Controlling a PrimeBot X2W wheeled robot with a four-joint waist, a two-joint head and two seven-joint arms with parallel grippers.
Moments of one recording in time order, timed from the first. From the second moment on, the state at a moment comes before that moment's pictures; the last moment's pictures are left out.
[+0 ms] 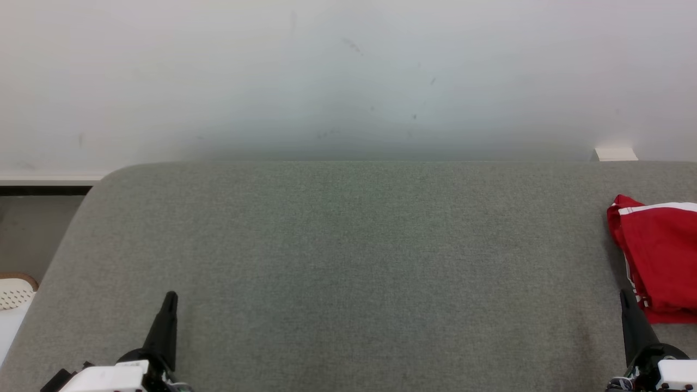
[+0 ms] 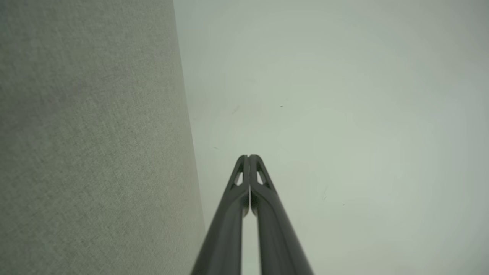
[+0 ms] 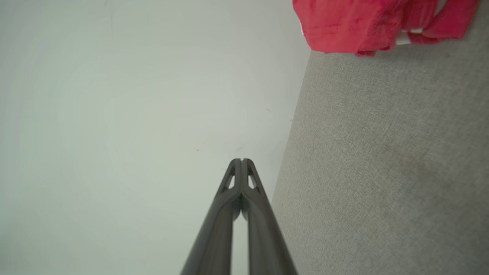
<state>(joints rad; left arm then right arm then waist) -0.11 0.05 0.11 0.25 -1.61 -0.13 0.11 -0.10 -0.05 -0.11 0.24 1.61 0.13 0.11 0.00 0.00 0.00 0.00</state>
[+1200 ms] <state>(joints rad) -0.11 0.05 0.11 0.25 -1.61 -0.13 0.11 -0.10 -0.05 -0.11 0.24 1.61 0.13 0.11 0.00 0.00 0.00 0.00</state>
